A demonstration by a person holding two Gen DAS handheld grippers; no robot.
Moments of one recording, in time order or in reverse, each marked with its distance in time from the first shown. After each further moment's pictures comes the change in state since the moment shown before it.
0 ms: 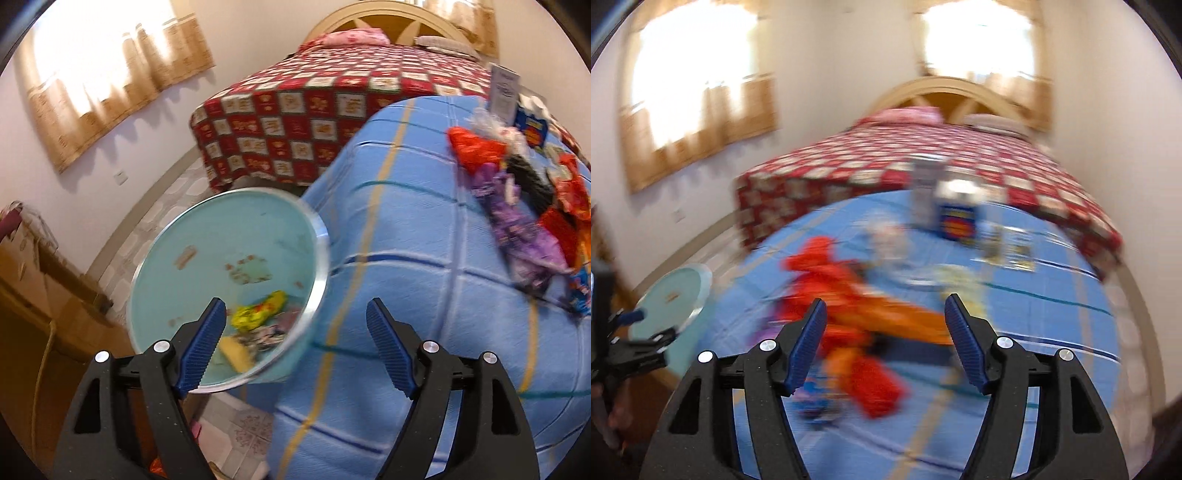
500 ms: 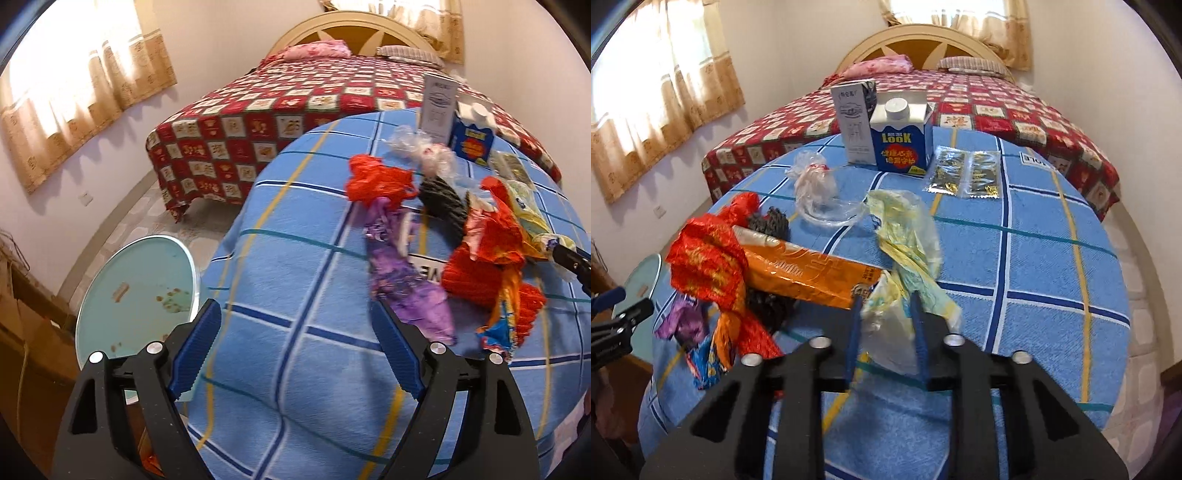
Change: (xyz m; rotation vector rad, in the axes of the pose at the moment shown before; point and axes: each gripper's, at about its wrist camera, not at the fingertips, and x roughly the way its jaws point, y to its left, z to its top) left arm -0.021 -0.082 0.031 0.037 -0.043 -0.118; right arm 0.051 -0.064 -0.026 0.078 0.179 0.032
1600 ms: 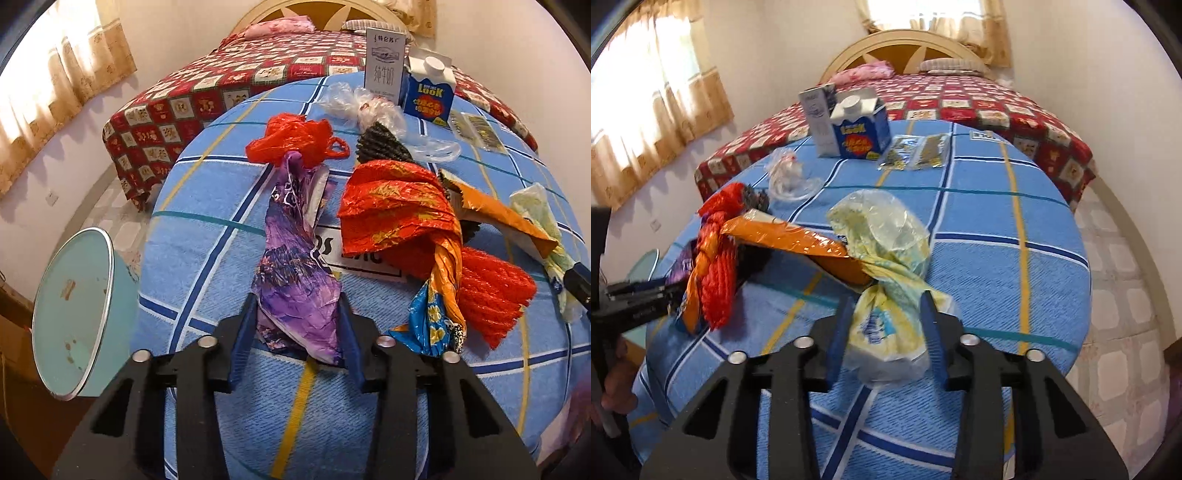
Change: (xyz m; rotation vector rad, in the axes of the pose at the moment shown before) left arm 0.027 -0.054 -0.006 0.064 0.093 -0.117; right arm -0.034 -0.041 -0.047 0.049 -0.017 -0.019
